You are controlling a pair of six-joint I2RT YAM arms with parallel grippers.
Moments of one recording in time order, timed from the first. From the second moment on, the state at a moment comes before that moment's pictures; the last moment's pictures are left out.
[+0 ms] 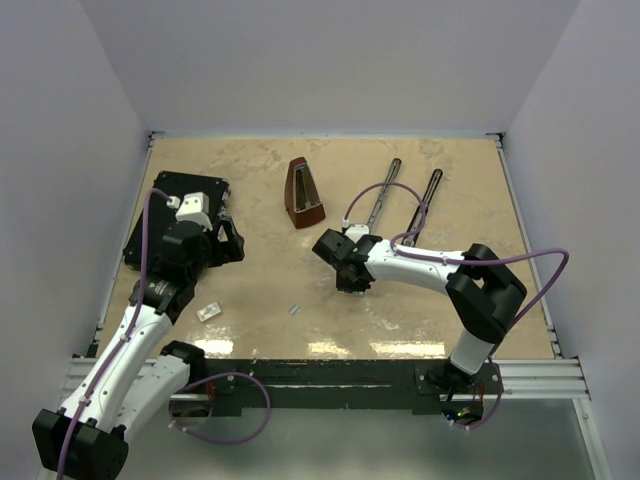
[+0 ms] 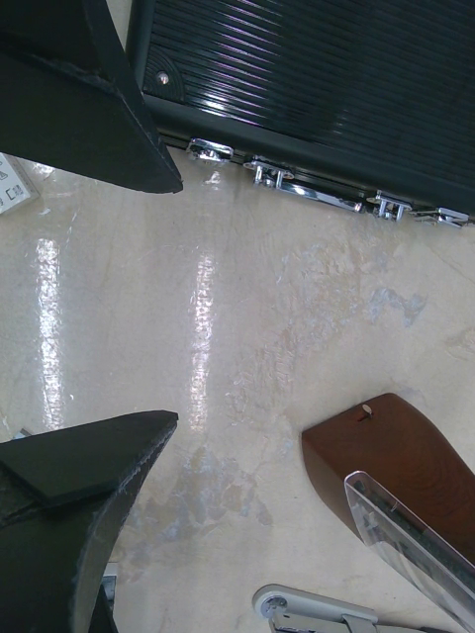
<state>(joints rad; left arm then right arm) -0.29 0.77 0.66 -0.39 -0.16 -0.36 0.91 1.72 1.10 -0.69 0.38 0.94</state>
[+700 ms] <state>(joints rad) -0.29 0.76 0.66 -0.39 -0.17 -0.36 0.96 1.68 1.22 -0.72 0.36 0.97</state>
